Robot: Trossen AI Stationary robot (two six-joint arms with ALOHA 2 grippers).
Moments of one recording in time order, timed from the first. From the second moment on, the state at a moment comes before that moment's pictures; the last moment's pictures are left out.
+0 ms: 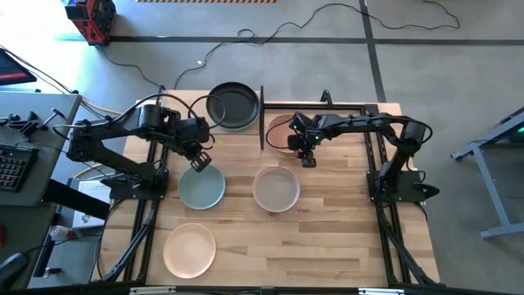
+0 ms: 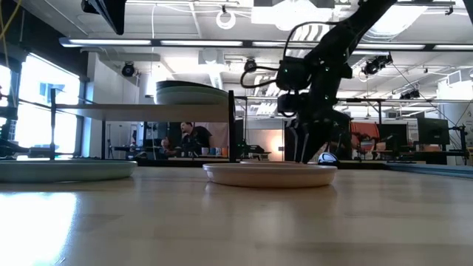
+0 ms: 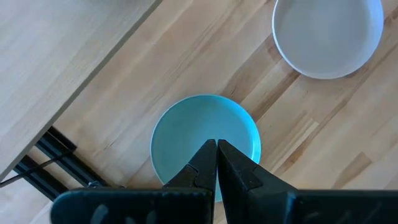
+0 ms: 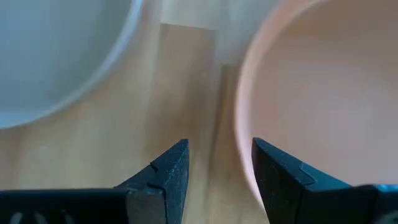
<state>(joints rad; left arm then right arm) 0.07 1.29 1.51 -1.51 -0.17 -0.65 -0.45 1.75 1.04 -0.53 -0.19 -0.56</state>
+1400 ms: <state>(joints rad) 0.07 1.29 1.51 -1.52 -0.25 -0.65 -0.45 1.80 1.03 -0.52 -0.11 -0.47</state>
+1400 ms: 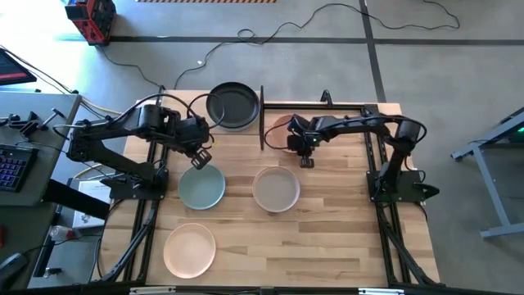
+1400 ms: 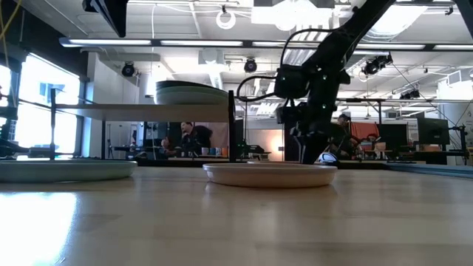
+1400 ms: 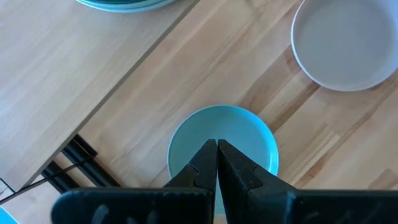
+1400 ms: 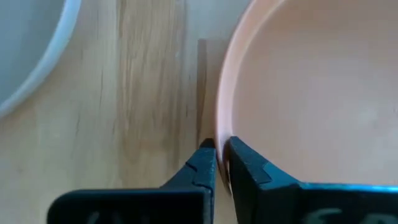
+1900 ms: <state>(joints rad) 0.07 1.29 1.35 -1.52 -0.24 -0.62 -0.44 1.60 1.03 -0.62 -0.10 -0.22</state>
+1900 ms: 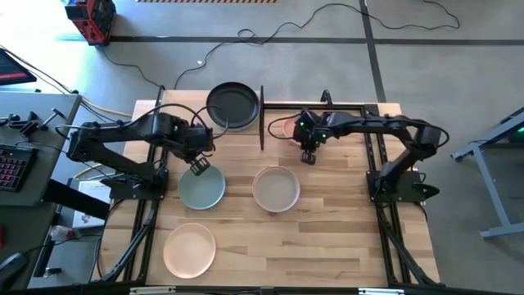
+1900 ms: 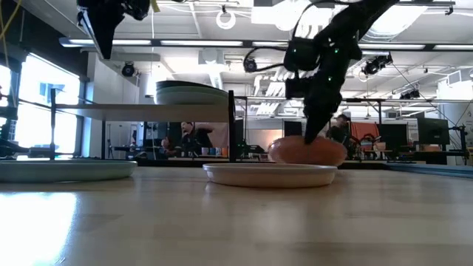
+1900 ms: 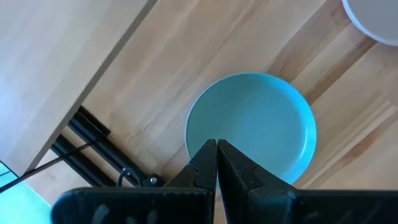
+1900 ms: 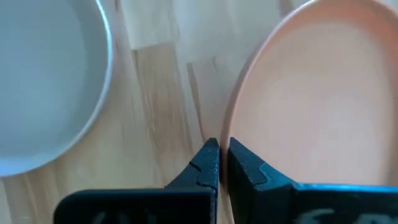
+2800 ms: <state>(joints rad) 0.07 1.29 1.34 -1.45 -0.15 -0.72 -0.18 1.54 1.03 -0.73 0.02 0.07</state>
